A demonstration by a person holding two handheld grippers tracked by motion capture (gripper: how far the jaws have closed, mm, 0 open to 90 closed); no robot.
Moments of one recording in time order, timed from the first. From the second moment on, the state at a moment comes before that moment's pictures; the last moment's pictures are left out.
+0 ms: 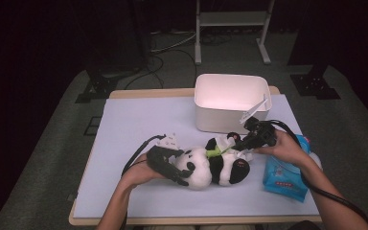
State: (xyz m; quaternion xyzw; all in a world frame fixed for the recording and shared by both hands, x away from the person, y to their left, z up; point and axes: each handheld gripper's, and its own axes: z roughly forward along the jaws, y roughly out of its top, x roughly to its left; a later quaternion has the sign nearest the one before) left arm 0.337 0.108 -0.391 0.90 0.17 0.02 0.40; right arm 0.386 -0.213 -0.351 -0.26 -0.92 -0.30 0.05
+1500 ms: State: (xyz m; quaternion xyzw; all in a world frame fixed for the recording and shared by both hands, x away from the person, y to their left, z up) left arm 0.342 0.110 -0.393 0.89 0.20 0.02 0.41; right arm 0.362 -0.208 -0.334 -0.22 -0.93 -0.28 0.05
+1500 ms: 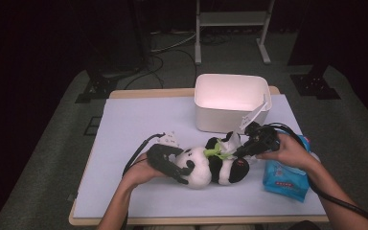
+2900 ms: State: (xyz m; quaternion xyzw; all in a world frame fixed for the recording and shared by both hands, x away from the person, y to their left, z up) left arm 0.342 0.117 -0.391 0.89 0.19 0.02 0.42; right arm 0.375 -0.146 -0.327 -0.17 -0.95 -0.26 0.03
